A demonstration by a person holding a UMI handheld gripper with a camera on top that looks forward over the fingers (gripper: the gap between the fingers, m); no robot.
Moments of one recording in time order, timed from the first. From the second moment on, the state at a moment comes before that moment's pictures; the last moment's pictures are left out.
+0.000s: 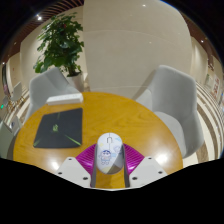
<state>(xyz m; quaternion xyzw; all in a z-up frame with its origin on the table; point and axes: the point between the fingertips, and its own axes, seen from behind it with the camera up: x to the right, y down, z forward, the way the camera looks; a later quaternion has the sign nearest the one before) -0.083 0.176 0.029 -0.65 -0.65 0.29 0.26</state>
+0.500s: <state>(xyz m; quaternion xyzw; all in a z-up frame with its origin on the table) -0.199 -0.054 0.030 -0.59 -0.69 0.35 0.23</state>
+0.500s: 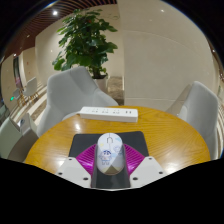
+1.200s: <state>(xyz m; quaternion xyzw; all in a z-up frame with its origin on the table) -0.063 -0.006 0.061 -0.62 -0.70 0.31 0.19</state>
